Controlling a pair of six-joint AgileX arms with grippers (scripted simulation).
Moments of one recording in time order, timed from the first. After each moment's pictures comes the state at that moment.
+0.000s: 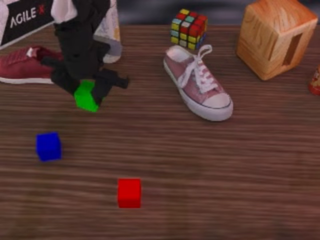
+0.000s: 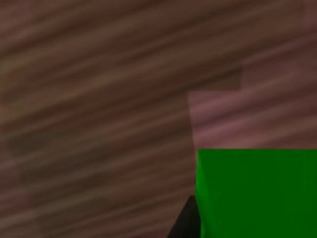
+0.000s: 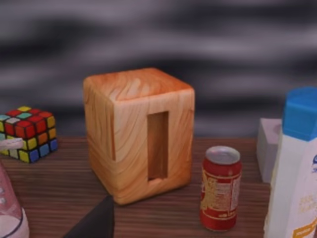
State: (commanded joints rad) left arm -0.32 2.29 1.91 -1.18 0.00 0.08; right arm 0.01 0.00 0.00 0.00 0.00 0.00
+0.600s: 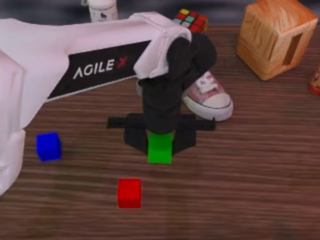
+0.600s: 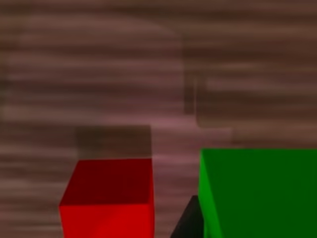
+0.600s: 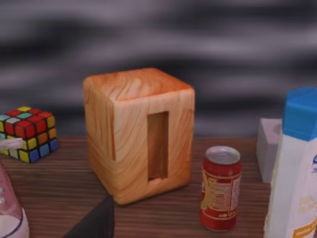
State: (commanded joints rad) left arm -0.75 2.11 1.67 -1.13 0.00 -0.69; right arm 0.01 0.00 0.00 0.00 0.00 0.00
